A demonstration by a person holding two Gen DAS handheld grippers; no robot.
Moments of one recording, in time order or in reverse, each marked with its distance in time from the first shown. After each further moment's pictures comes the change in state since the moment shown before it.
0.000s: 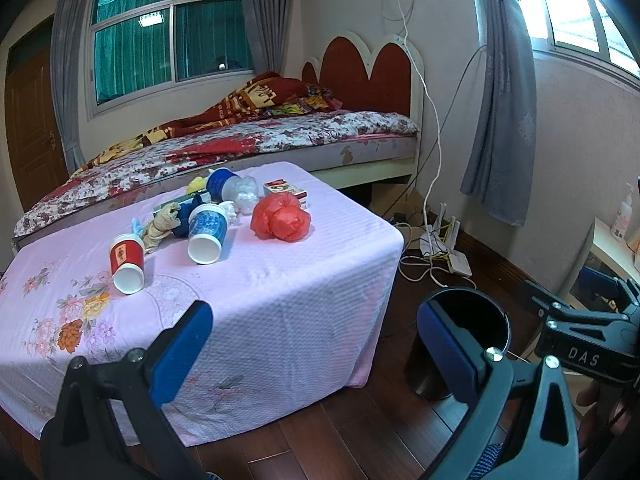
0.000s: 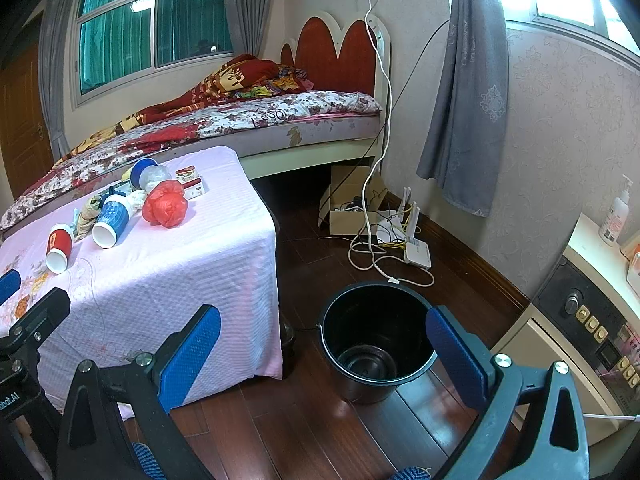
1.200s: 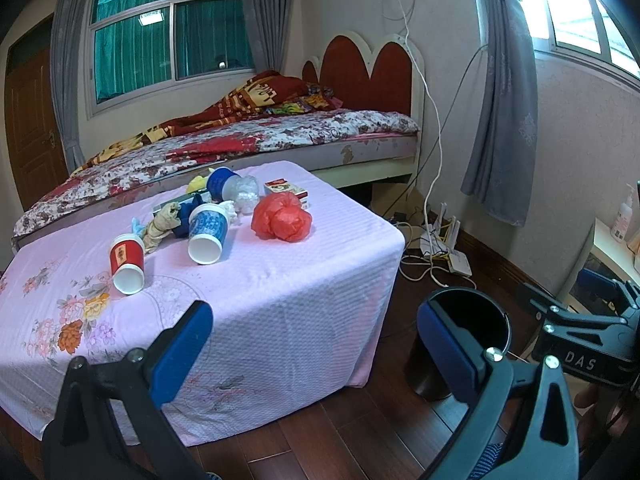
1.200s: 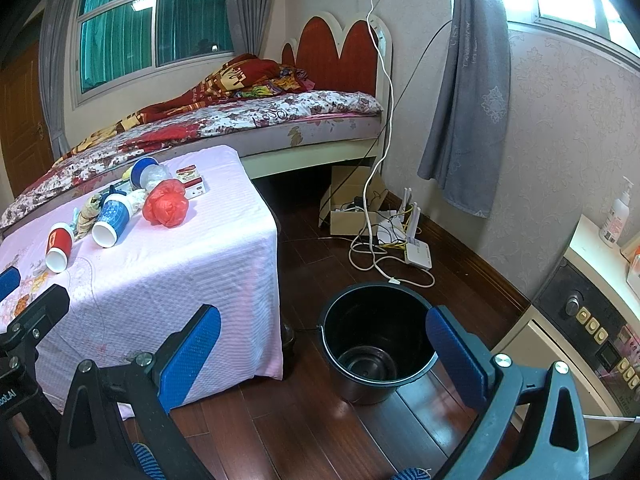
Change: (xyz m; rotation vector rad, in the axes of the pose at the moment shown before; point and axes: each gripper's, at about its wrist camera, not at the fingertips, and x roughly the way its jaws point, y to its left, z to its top) left arm -0.001 0.010 -0.003 -0.006 0.002 0.001; right arm 0.001 -0.001 0.000 -0.002 -0.002 -0.001
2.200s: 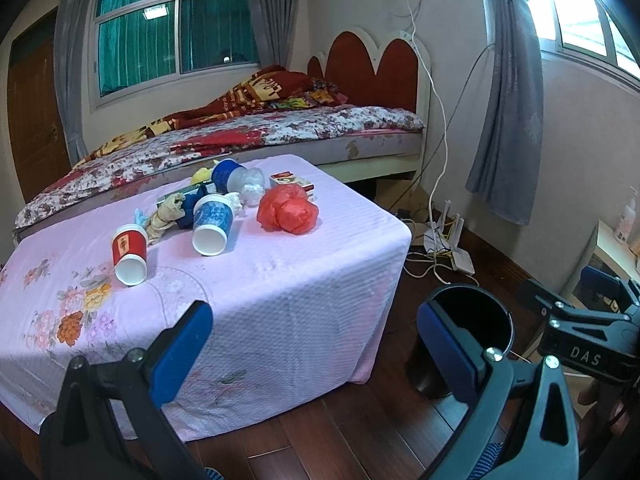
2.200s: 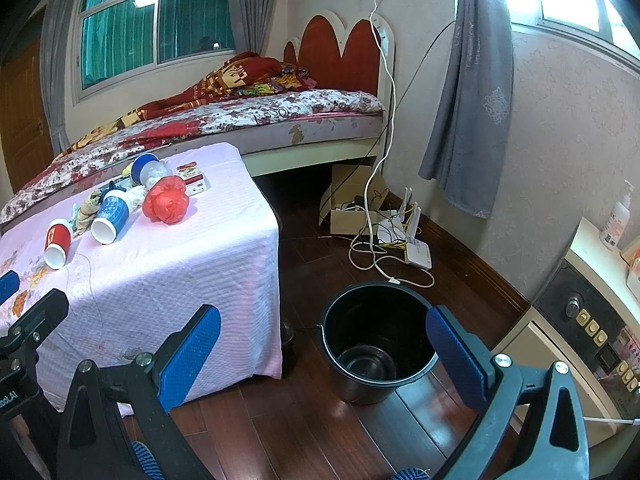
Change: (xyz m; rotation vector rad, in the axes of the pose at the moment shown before) left arm 0.006 0.004 -0.007 -0.012 0.020 0.009; right arm 0.004 0.010 -0.001 -0.010 0.002 -0.007
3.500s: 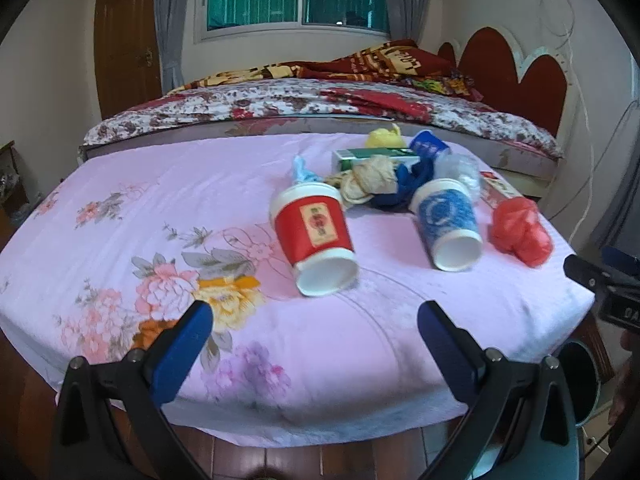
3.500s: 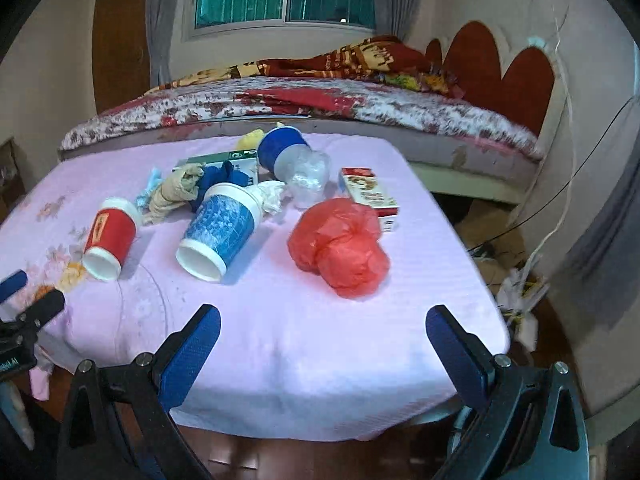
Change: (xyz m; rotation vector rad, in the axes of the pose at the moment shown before) left arm 0.097 0.229 0.003 -0.269 0.101 0.278; right arm 0.140 0.229 0.088 -0.306 0.047 0.331
